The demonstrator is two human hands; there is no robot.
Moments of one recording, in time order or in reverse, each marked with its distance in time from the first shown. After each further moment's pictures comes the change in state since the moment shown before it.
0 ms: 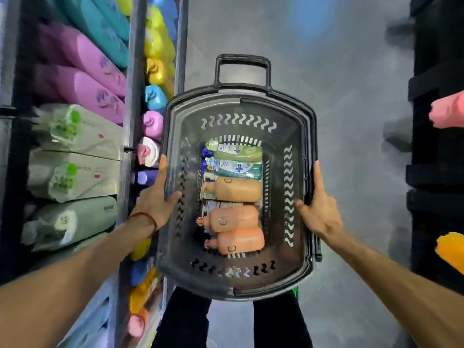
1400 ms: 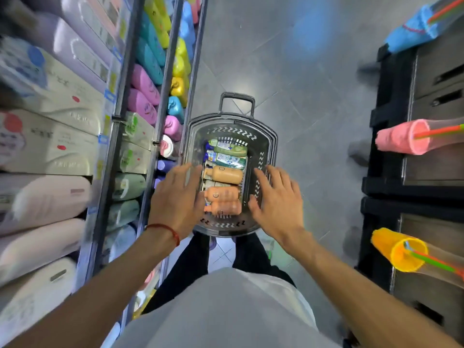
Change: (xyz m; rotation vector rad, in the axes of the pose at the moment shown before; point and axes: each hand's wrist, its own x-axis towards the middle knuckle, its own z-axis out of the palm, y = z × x) left_hand -0.195 0.110 -0.120 0.305 0.232 0.355; right_hand -0.170 -0.152 -0.100 -0.522 0.185 -0.511
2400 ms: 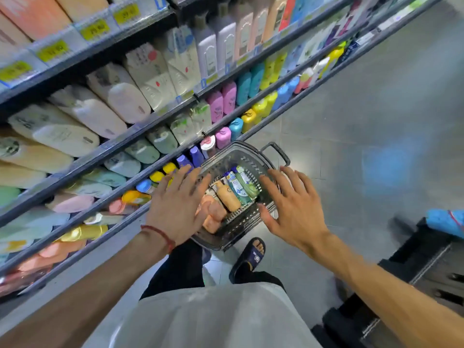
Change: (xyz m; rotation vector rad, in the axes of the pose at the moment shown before) left_hand -0.084 0.167 -0.030 0.162 0.219 -0.530; right_hand 0.081 0.091 -0.150 -0.261 0.178 -1.101
